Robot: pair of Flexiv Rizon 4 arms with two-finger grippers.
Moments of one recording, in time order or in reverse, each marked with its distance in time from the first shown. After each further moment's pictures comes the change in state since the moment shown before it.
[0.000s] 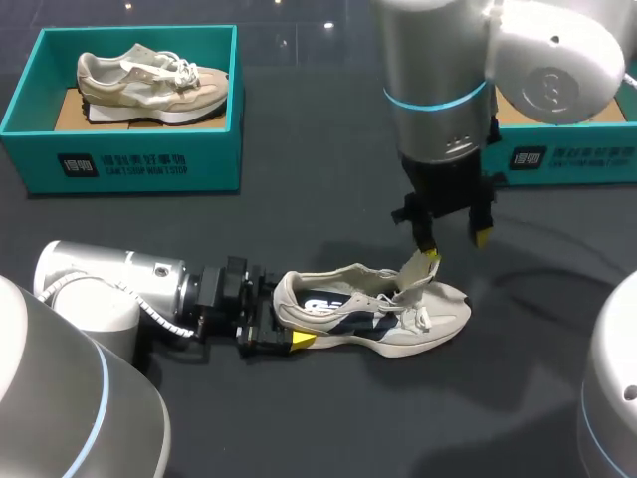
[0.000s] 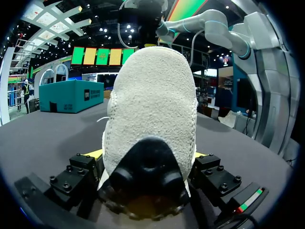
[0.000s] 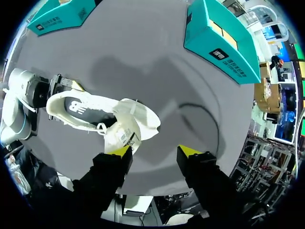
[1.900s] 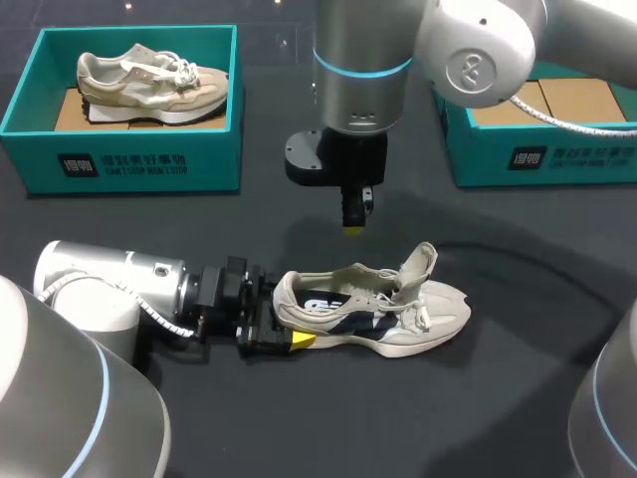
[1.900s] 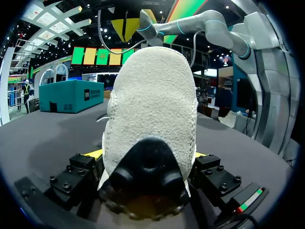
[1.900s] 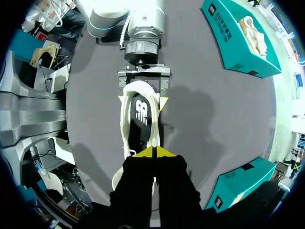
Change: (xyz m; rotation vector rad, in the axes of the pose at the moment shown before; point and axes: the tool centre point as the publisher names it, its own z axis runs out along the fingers) left arm 0.000 0.000 0.000 0.000 0.000 0.000; right arm 0.100 0.075 -0.013 -0.181 0.194 -1.274
